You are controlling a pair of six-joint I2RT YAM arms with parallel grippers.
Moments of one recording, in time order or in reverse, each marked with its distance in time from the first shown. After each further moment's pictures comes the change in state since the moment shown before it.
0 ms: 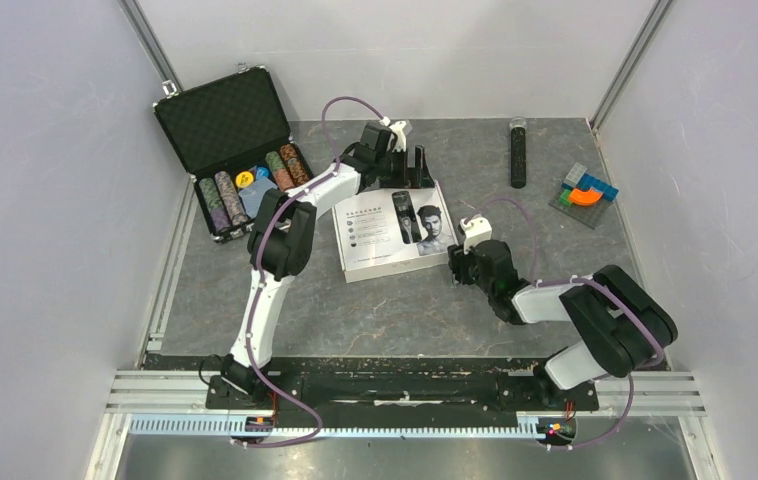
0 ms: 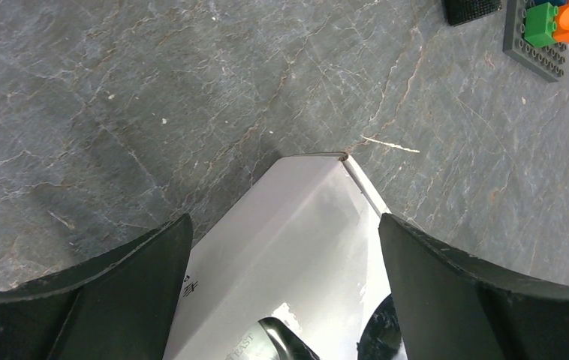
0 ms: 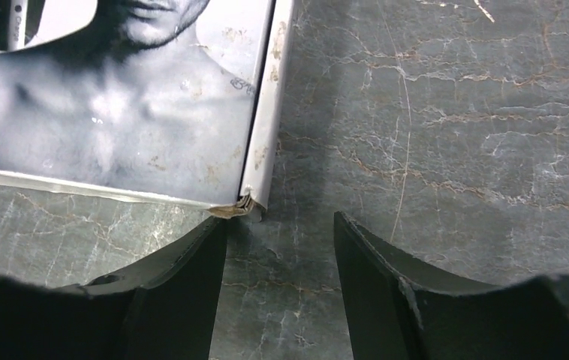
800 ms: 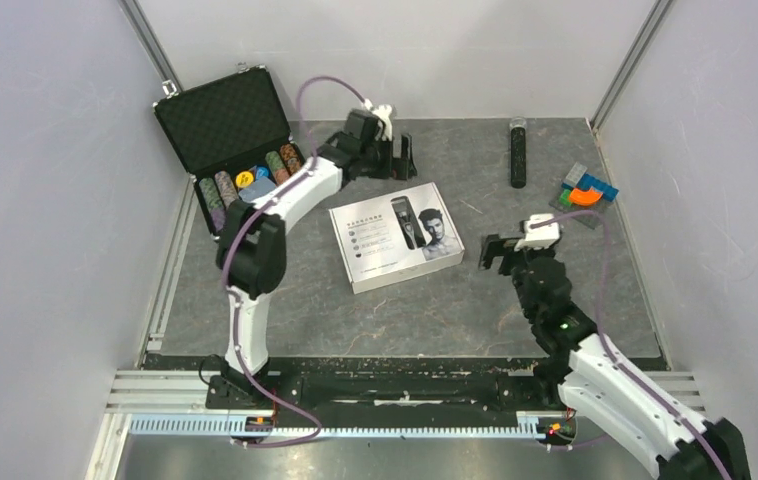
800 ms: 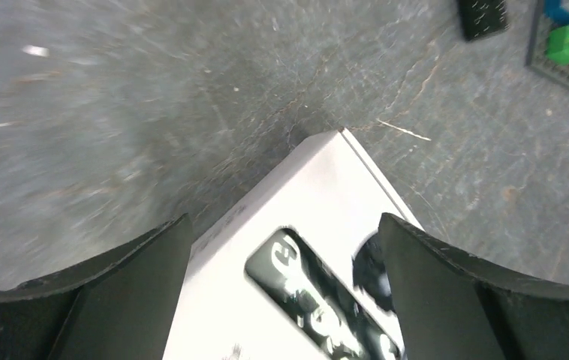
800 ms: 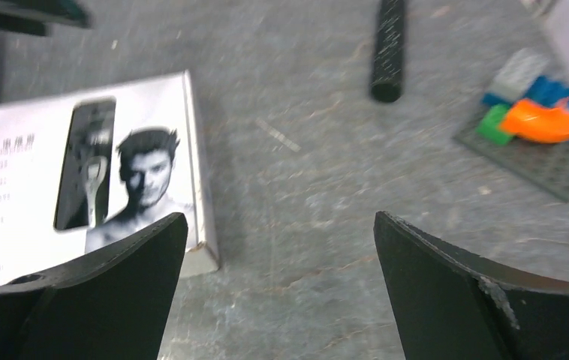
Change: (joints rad) left arm 0.002 -0.216 -0.113 -0.118 -0.185 0.071; right arm 0.000 -0.776 -0.047 -0.383 0.236 0.040
